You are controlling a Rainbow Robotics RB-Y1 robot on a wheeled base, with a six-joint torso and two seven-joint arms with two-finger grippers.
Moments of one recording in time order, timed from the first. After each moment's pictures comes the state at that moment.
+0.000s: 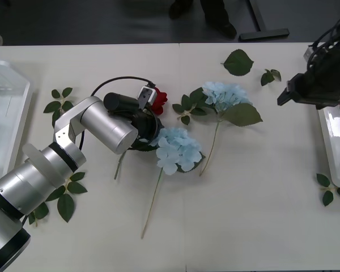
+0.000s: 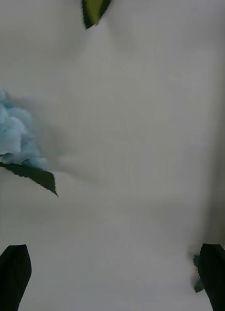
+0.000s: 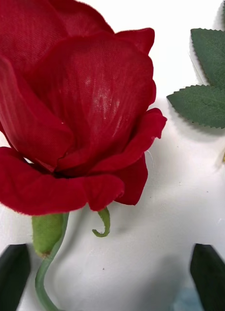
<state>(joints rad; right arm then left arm) -0.76 -0.82 0.26 -1.43 -0.89 1.62 1.15 -0.67 0.39 -0.64 -1.28 0.44 0.84 -1.27</state>
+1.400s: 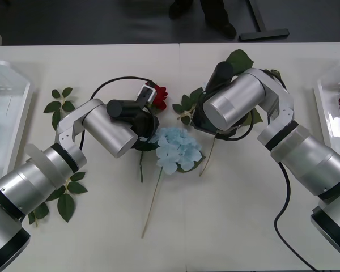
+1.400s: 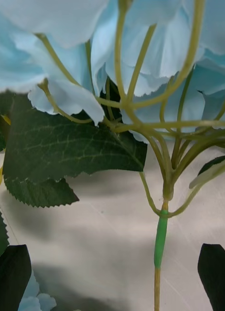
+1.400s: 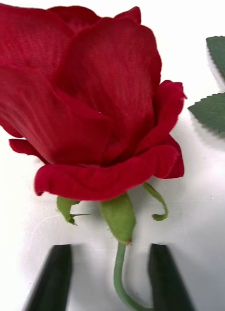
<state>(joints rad) -0.76 -0.35 0.57 -1.31 -0.44 1.31 0.59 -0.68 0.39 -0.68 -1.23 0.33 0.75 -1.27</state>
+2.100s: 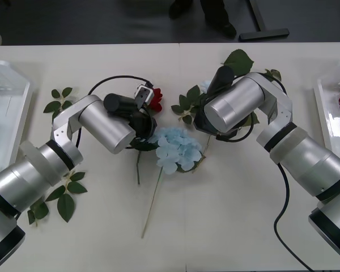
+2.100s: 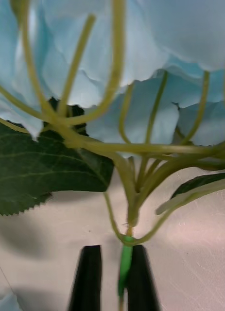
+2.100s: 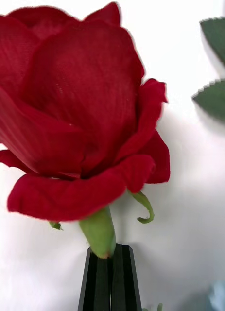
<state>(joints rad) -0.76 -0.34 0.57 -1.25 -0.42 1.27 0.59 -0.69 0.43 -0.68 -1.29 0.42 0.87 -1.27</state>
